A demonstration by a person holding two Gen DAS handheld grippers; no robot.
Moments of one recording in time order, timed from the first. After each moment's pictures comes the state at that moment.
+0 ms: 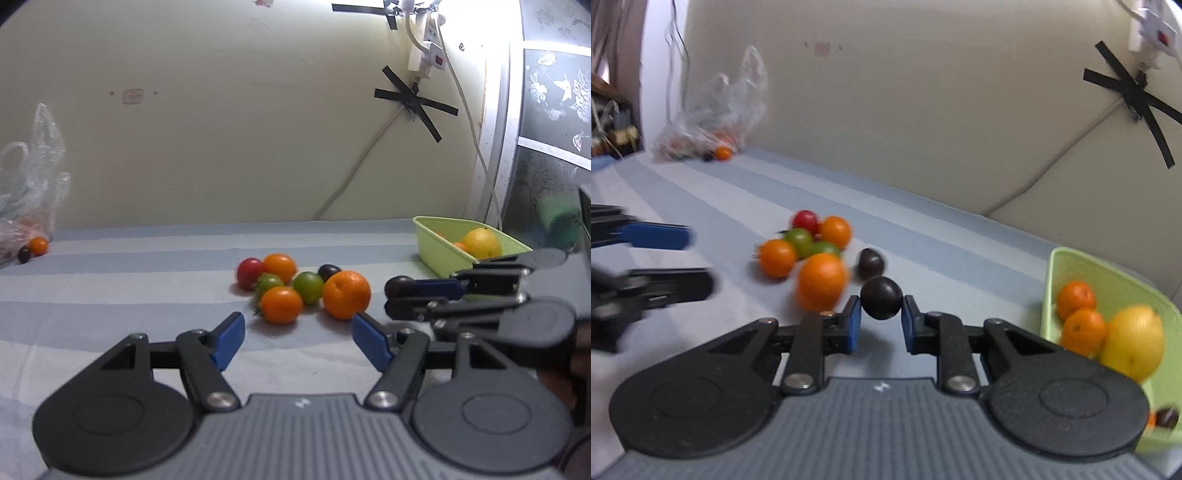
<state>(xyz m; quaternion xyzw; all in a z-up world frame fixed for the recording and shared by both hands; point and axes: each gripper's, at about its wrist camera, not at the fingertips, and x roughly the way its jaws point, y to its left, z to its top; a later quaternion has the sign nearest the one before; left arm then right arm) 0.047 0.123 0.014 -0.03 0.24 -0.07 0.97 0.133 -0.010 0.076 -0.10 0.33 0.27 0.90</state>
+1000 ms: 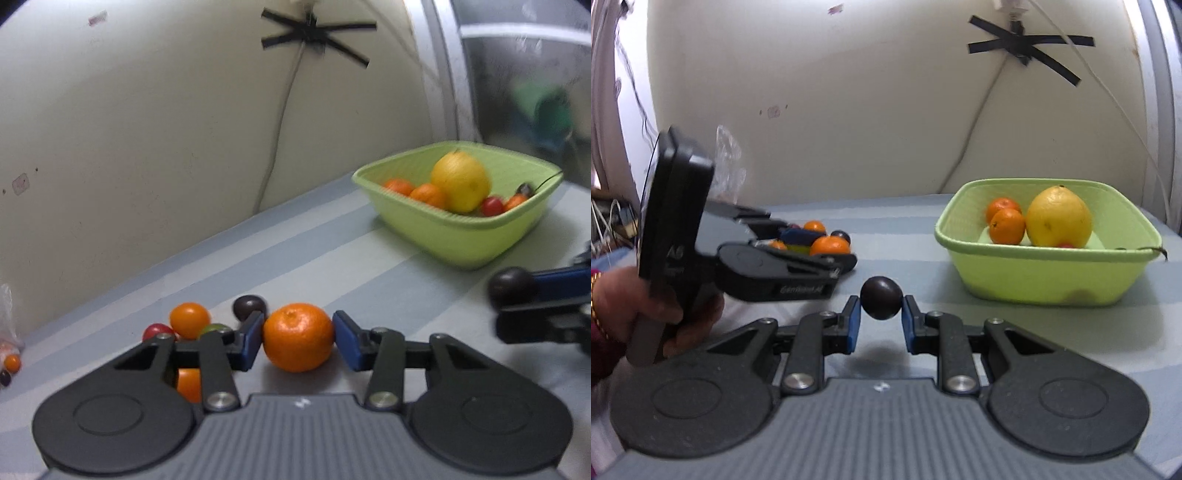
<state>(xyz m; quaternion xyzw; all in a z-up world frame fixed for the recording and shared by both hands) 0.104 0.023 0.006 0.16 0.27 -0.09 0.94 0.075 -0.101 0.073 0.07 0.31 0.23 0.92</state>
